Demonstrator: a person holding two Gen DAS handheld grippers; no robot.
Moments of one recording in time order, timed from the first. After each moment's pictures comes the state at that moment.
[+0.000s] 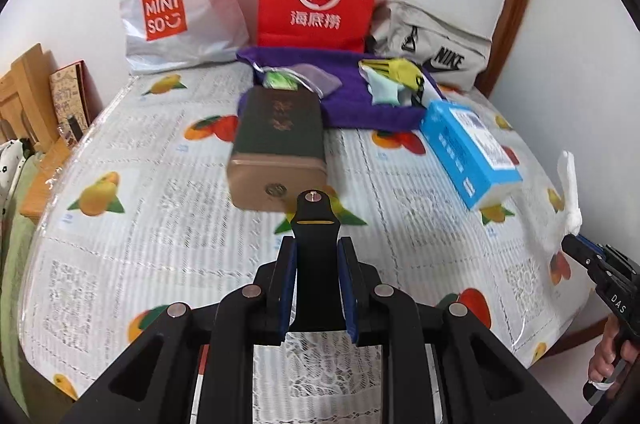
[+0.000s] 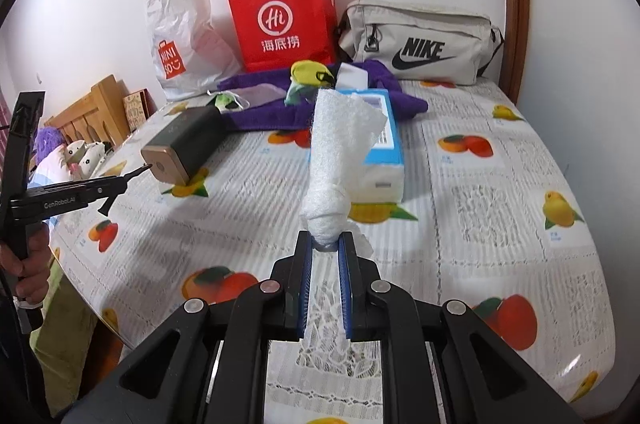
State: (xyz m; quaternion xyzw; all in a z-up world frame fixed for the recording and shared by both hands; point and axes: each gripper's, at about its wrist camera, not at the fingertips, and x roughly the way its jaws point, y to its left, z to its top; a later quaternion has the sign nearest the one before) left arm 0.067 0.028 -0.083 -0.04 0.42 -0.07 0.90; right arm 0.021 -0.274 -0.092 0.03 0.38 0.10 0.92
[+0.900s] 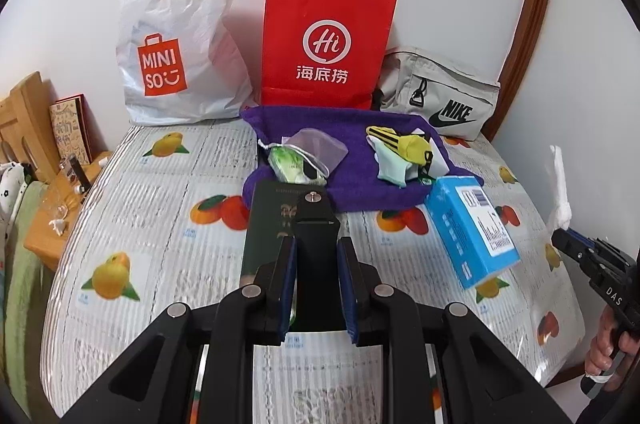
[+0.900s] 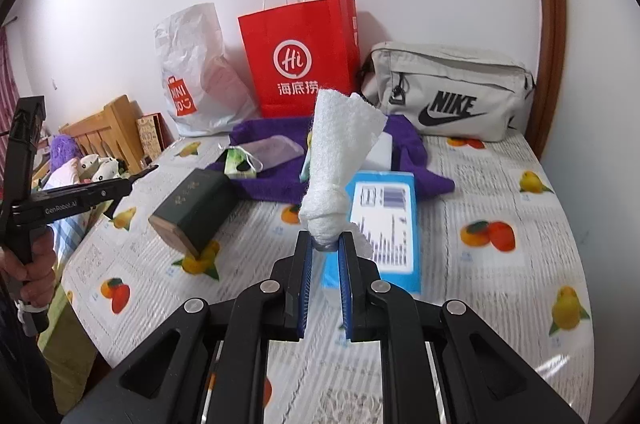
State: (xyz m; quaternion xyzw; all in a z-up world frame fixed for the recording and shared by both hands) left arm 0.130 0.032 -0.029 -0.05 0.39 -0.07 0.92; right arm 0.113 -0.264 -0.040 0.02 0.36 0.15 0.92
